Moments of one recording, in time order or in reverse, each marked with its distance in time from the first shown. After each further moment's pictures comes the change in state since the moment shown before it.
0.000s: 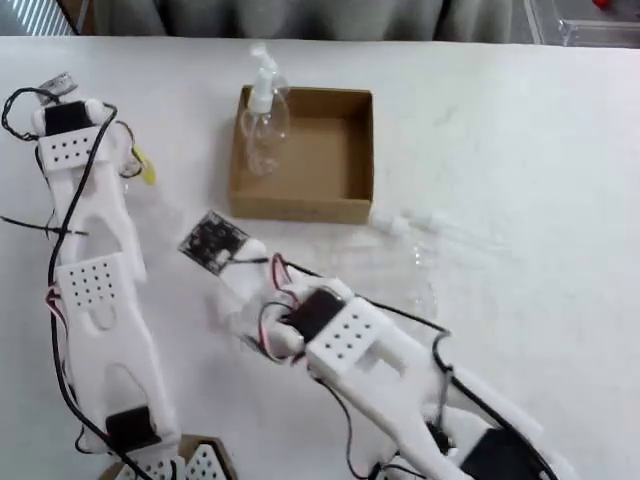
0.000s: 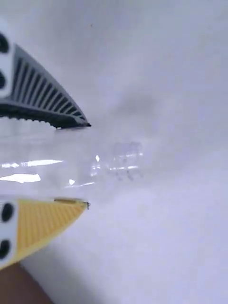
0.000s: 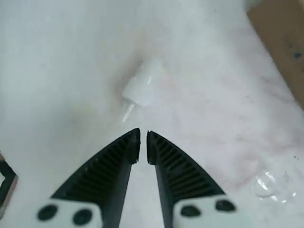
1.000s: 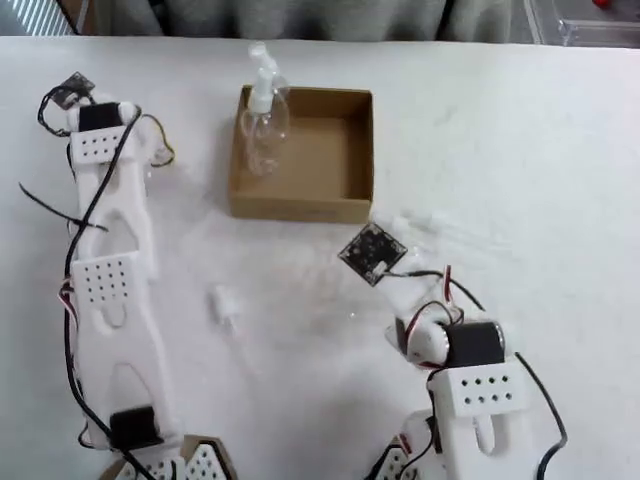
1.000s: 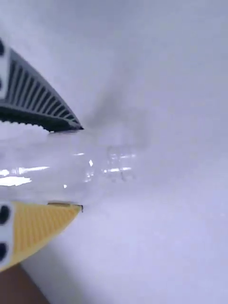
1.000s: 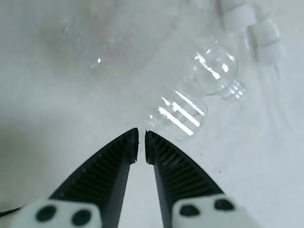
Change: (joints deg) left arm 4.7 -0.8 6.4 -9.6 16.7; right arm 42.0 -39.3 19.0 24.2 33.8
